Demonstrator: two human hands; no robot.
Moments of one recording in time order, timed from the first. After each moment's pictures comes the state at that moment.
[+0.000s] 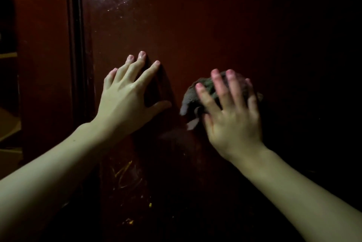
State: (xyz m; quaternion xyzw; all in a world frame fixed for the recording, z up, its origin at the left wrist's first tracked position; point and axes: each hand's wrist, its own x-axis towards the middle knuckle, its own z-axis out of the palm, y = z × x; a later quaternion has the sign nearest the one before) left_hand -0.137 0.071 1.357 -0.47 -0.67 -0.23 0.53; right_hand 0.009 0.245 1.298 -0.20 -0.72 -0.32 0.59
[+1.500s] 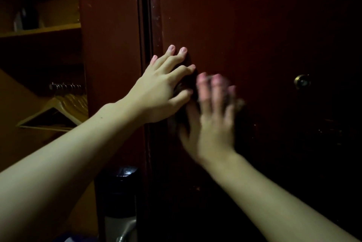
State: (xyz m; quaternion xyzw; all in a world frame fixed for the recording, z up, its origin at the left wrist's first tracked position) left_hand -0.213 0.006 1.331 -0.63 -0.62 -0.22 0.42; right_hand -0.127 0.117 1.235 -0.20 -0.73 -0.29 0.59
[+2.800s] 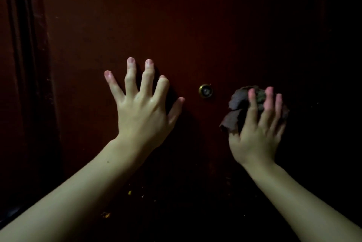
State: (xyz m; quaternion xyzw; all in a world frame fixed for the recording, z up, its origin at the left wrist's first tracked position) left_hand -0.108 0.132 1.291 -0.46 -0.60 -0.26 0.60; right_hand 0.059 0.275 1.217 -0.43 -0.65 -0.16 0.60
